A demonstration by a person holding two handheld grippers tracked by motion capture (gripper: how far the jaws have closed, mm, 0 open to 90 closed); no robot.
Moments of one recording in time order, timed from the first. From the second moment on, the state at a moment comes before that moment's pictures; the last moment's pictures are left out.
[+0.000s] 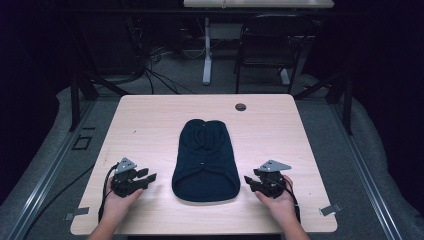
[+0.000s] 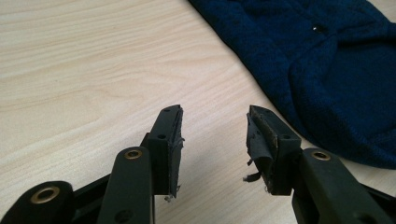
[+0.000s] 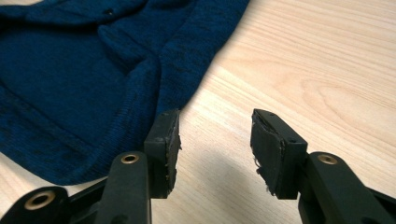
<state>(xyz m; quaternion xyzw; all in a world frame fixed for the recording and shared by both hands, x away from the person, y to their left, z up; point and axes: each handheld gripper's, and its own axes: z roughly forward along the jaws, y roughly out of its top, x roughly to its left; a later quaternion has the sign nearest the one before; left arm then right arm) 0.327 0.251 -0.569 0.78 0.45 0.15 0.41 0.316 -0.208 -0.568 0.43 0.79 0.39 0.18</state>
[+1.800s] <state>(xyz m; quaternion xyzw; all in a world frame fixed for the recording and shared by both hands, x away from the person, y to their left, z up) 0.276 0.187 -0.570 0.87 0.32 0.07 0.37 0.267 -0.148 -0.567 0.28 0.88 0.36 0.09</state>
